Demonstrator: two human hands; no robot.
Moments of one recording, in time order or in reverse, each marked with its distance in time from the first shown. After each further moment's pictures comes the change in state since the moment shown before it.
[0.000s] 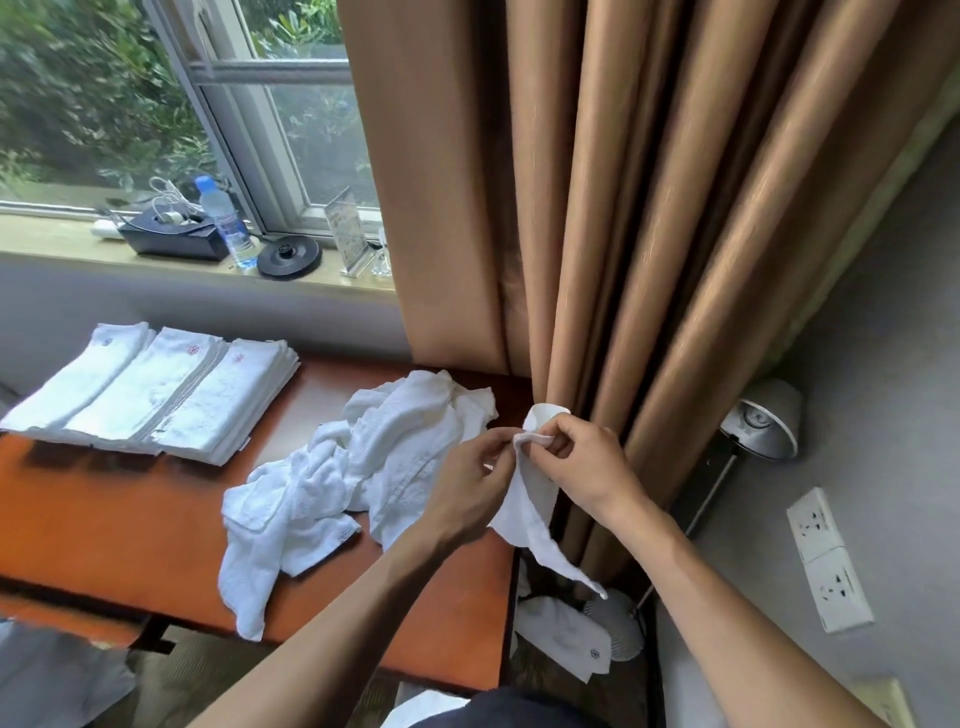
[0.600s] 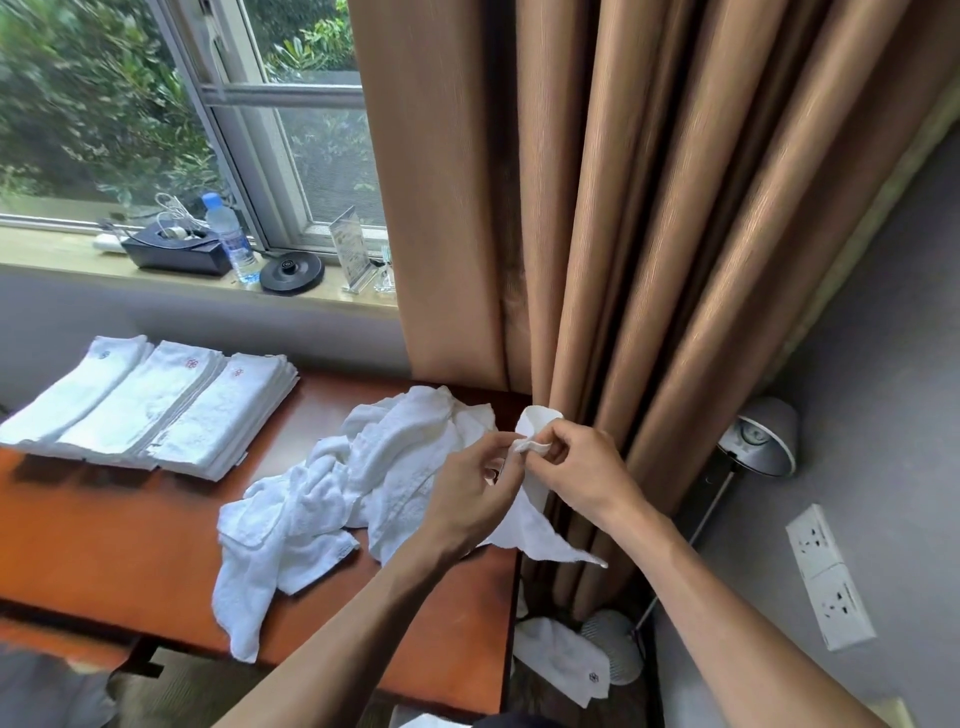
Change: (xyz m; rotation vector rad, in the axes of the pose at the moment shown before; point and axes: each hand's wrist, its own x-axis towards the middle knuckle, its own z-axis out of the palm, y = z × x) left_hand 0.007 0.003 -0.010 0.050 0.075 0.106; right_hand 0.014 -0.015 -0.002 -0.014 -0.023 -0.061
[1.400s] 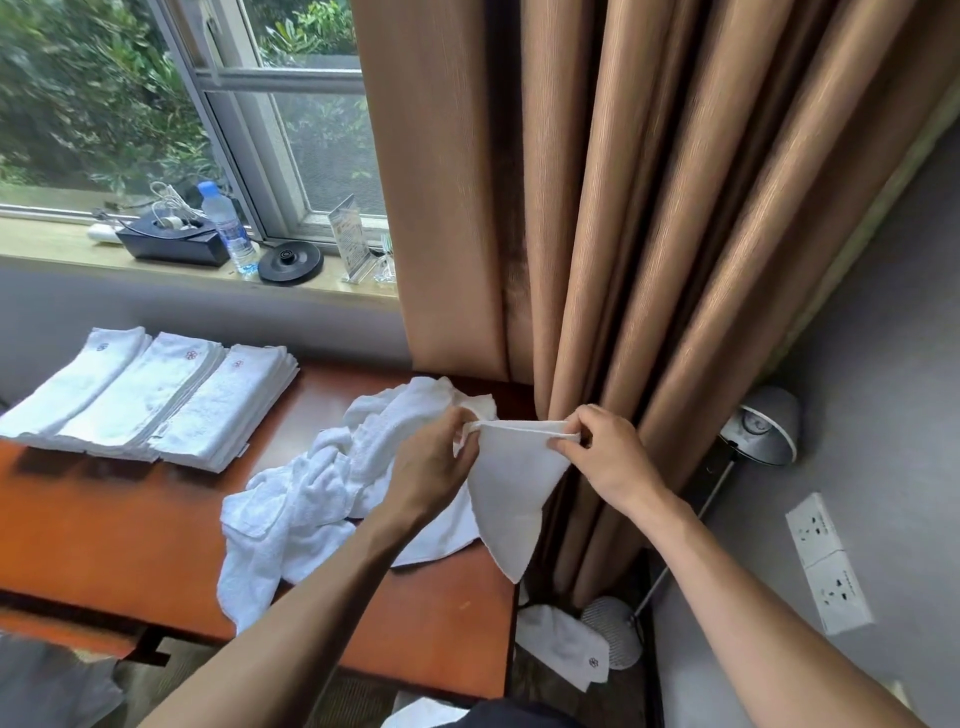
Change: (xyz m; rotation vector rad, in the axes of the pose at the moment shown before) left_hand 0.016 -0.034 -0.036 0.369 0.080 0.079; right_hand 0.007 0.022 -0.015 -0.154 0.029 -0.020
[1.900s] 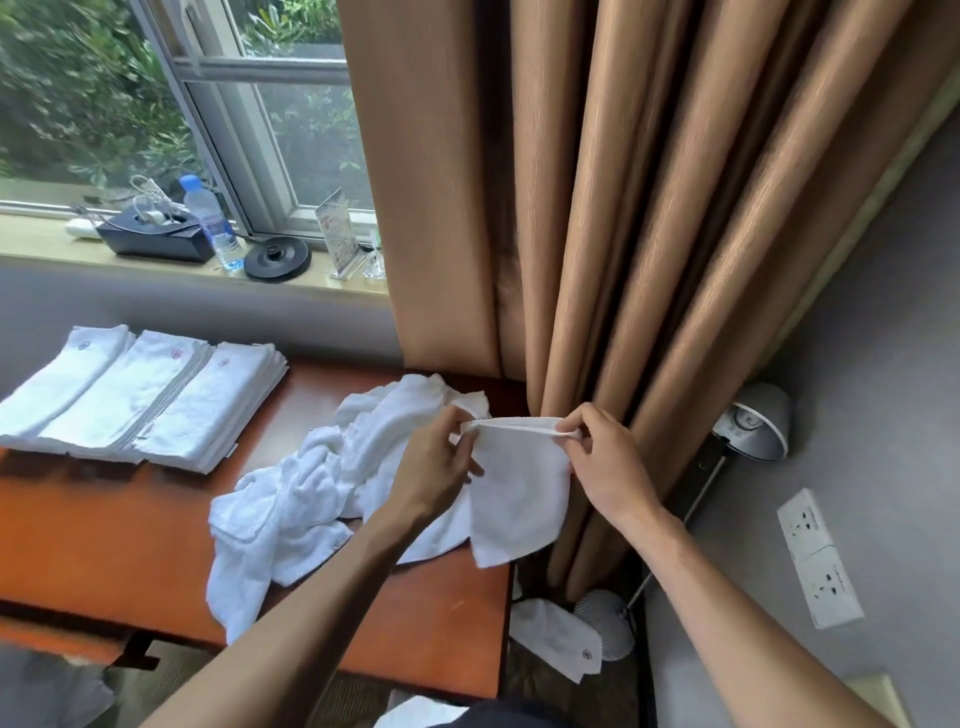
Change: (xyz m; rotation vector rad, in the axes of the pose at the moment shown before) left_hand 0.006 0.000 0.014 -0.275 -0.125 -0.169; right_hand -0.012 0.003 0.006 0.069 0.067 0.052
